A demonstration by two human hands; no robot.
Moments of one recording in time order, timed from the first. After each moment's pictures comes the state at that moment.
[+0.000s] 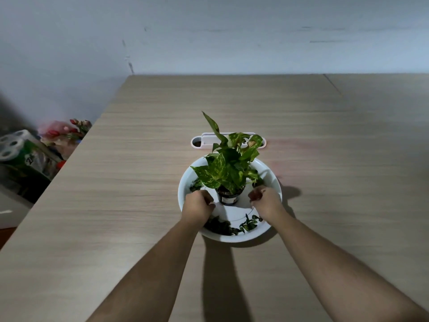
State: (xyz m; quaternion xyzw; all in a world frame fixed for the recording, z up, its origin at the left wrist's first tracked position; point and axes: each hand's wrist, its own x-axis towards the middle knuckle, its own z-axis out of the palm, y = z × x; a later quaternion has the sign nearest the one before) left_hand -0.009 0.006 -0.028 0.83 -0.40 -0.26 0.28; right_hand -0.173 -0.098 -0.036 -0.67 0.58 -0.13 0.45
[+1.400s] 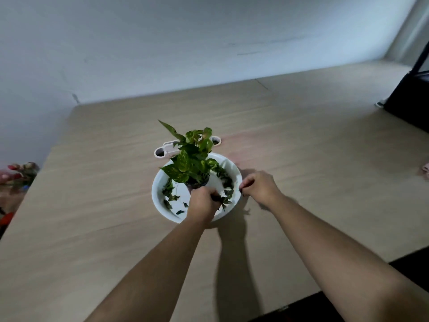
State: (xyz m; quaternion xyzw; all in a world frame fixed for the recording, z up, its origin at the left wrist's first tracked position) left_hand -0.084 0.036 0.024 0.73 -0.56 -0.25 0.28; right_hand -0.237 -0.027 0.038 -0.67 0.61 -0.21 0.35
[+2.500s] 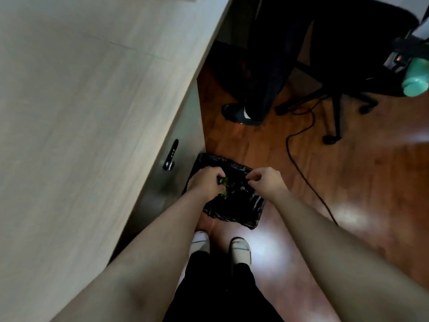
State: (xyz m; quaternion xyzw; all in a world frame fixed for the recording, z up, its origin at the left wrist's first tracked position) left_hand -0.563 0.093 -0.211 0.38 -0.82 -0.39 -0.17; right_hand -0.694 0.216 -0.197 -0.26 0.87 -0.15 0.40
